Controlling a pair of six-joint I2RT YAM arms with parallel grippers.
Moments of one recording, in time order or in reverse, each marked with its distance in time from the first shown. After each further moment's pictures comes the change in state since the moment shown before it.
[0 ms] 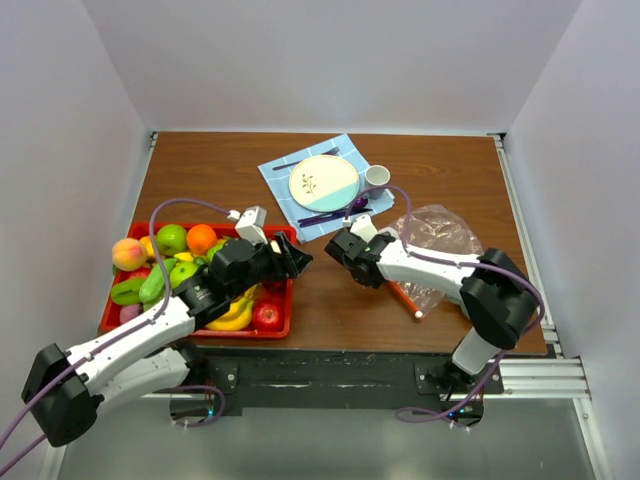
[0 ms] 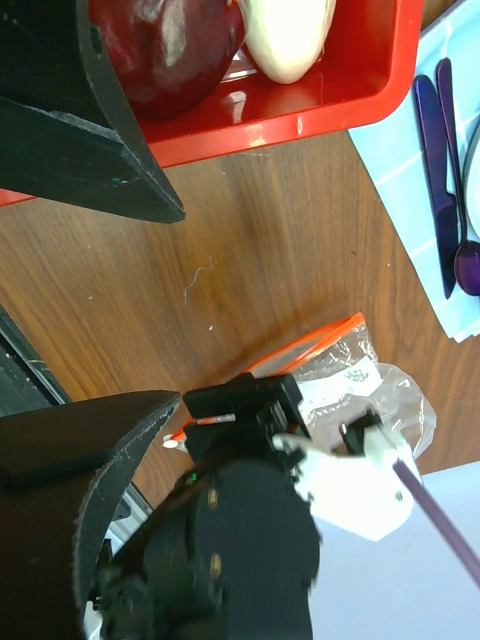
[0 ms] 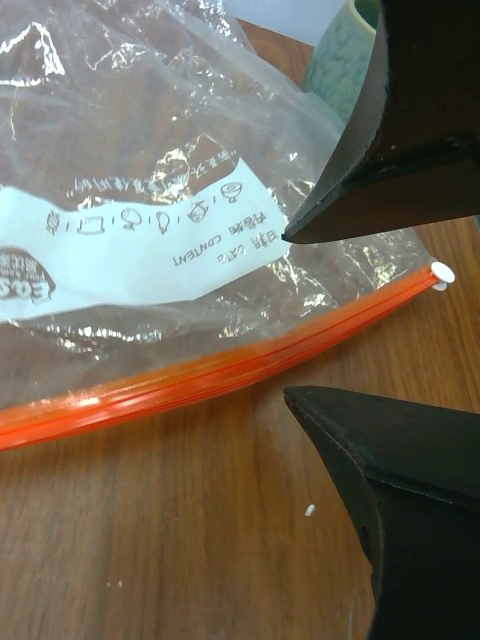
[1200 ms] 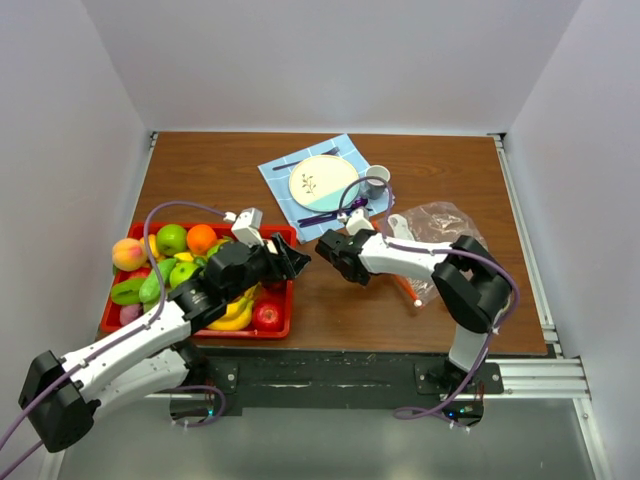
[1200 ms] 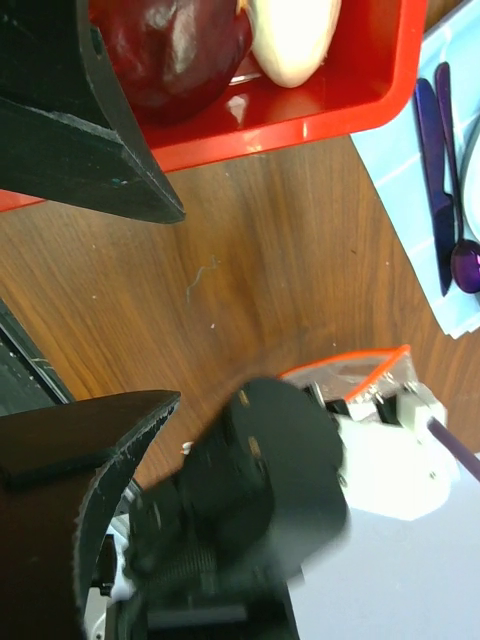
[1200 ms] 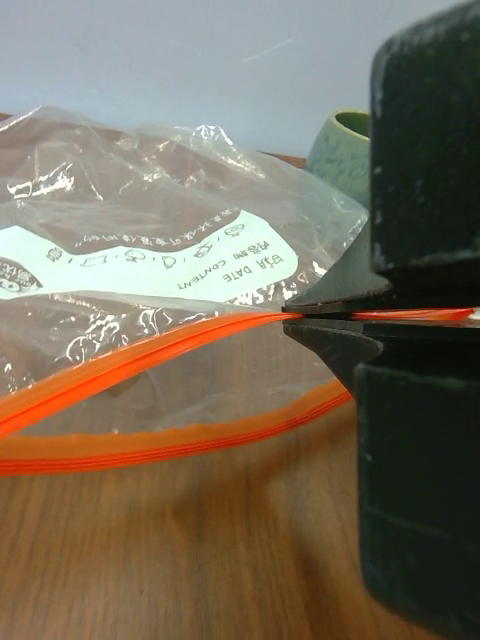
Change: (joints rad) left arm 0.000 -0.048 -0.018 -0.006 -0.004 -0.004; right arm -0.001 0.165 0.109 -0.106 0.269 0.033
